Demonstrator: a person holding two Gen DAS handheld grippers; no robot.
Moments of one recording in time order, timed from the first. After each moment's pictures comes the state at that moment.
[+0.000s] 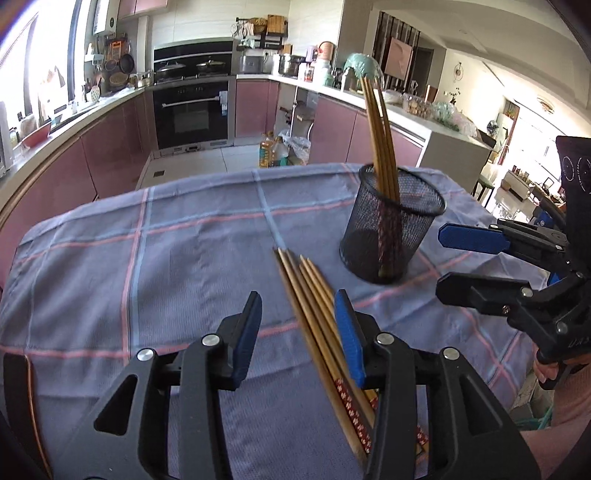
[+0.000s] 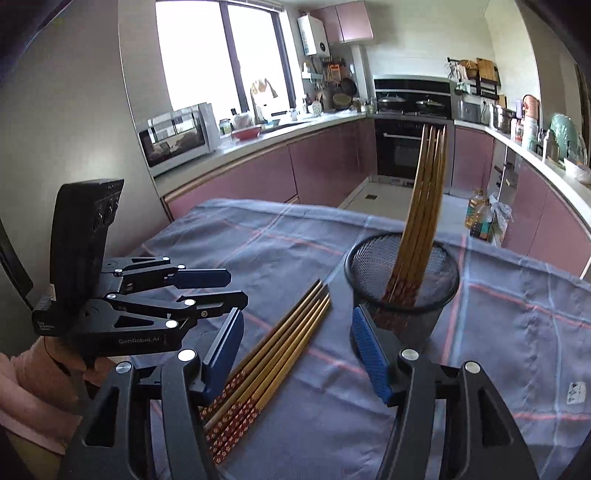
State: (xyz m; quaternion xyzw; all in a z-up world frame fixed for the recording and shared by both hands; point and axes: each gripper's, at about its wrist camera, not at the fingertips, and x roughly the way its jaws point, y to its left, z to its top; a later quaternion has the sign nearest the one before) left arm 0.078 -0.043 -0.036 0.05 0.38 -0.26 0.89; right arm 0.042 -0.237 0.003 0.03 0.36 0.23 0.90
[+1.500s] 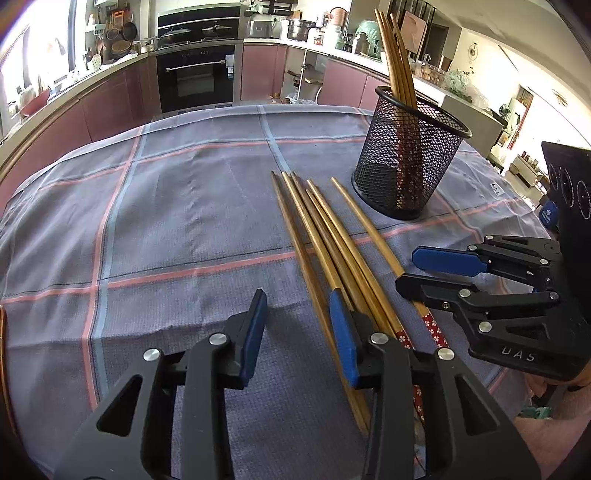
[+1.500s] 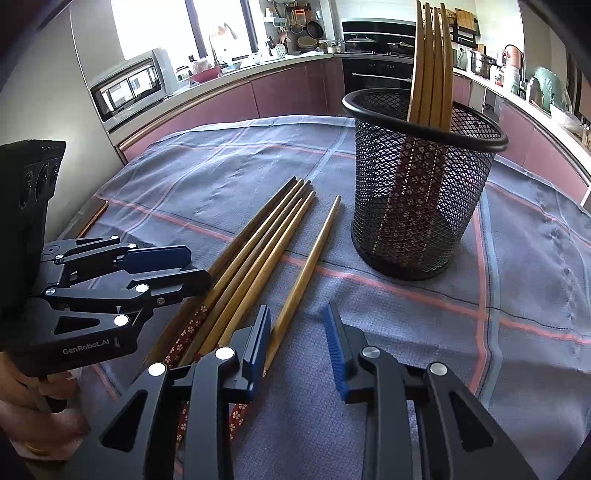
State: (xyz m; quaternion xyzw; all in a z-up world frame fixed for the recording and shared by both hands) left arm 0.073 -0.047 -0.086 0.05 0.44 -0.25 0.86; right arm 0.052 -0.216 -0.059 0.01 0.44 0.16 0.88
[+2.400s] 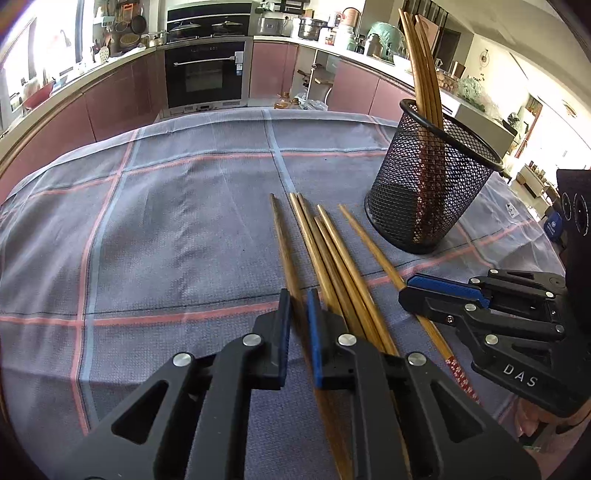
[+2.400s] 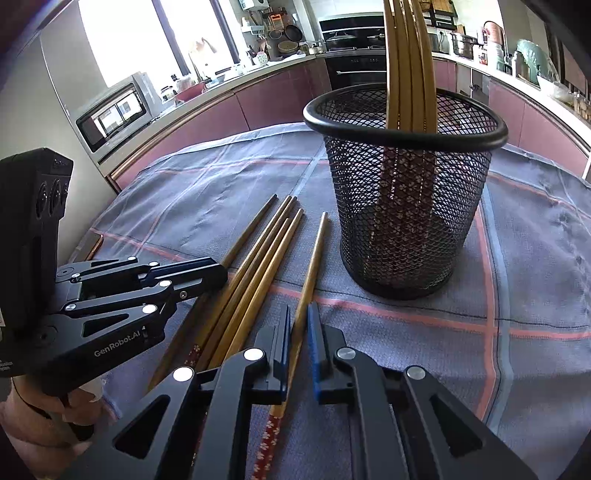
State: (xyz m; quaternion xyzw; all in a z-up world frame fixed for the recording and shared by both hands) left arm 0.105 -0.062 -0.089 0.03 0.44 -0.23 0.87; right arm 0.073 -0.231 -0.062 0.08 0.44 0.15 0.88
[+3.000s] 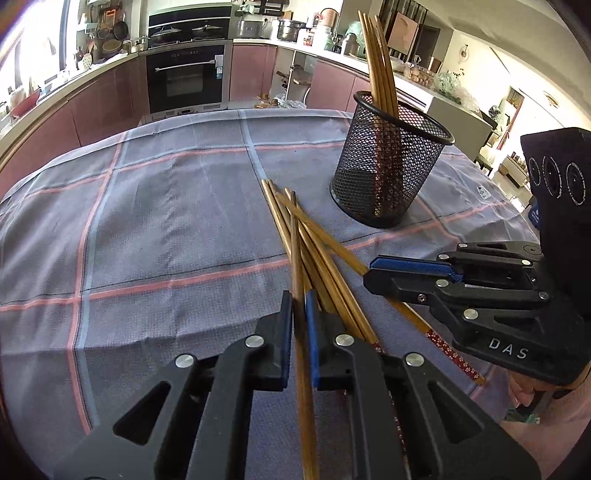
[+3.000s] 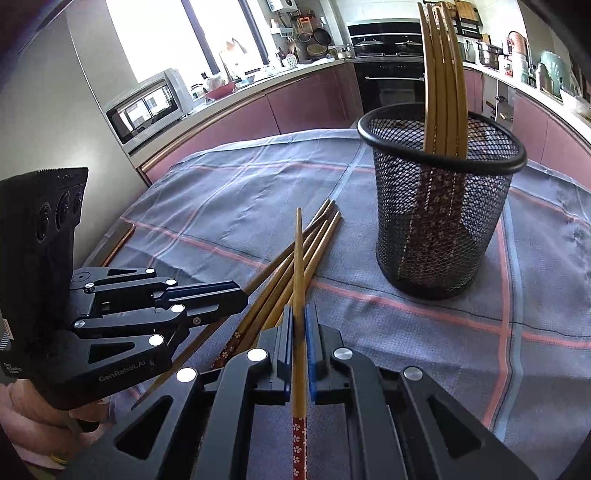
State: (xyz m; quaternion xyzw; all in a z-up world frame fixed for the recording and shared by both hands) left arm 0.073 -0.058 -0.083 0.04 0.44 -0.27 0.86; right arm 0.063 -0.220 -0.052 0.06 0.44 0.20 0.87
